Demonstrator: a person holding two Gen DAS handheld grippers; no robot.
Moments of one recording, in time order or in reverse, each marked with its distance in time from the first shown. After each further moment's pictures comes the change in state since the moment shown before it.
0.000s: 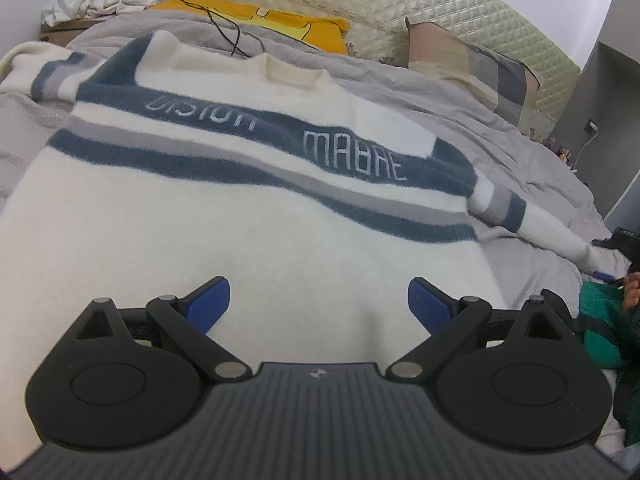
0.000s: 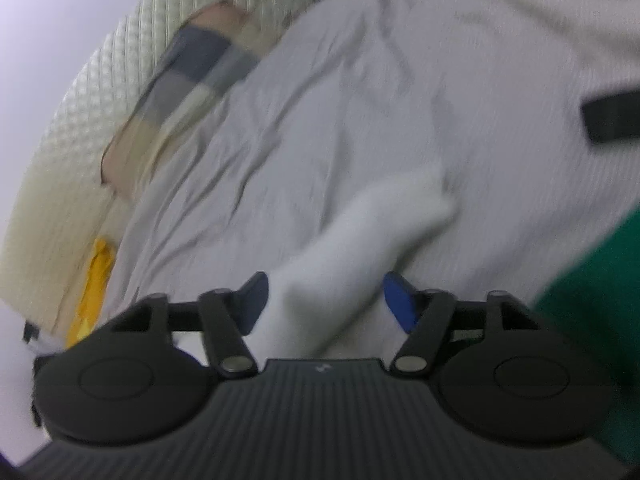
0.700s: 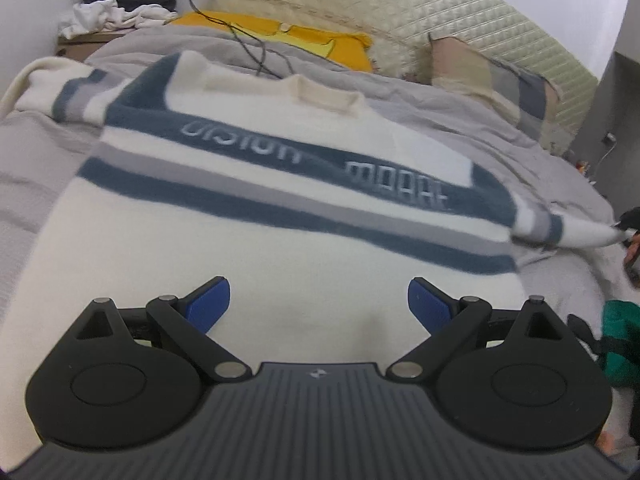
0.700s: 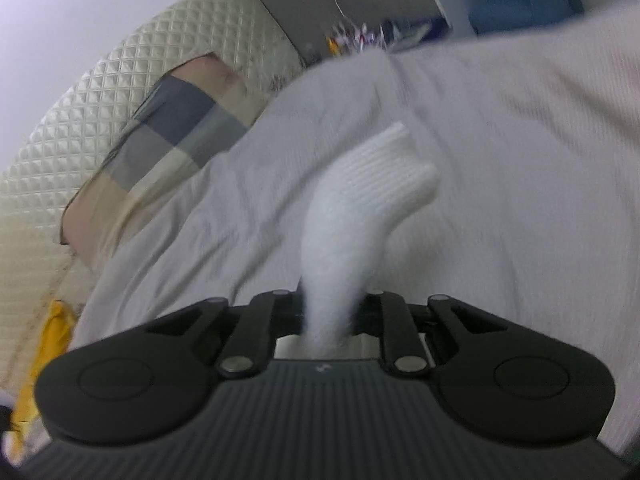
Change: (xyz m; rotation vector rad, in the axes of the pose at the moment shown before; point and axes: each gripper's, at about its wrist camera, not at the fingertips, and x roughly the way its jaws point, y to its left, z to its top) left arm 0.003 0.032 0.029 0.010 -0.037 0.069; right arm 0.053 0.064 0.079 -0.070 -0.288 -0.161
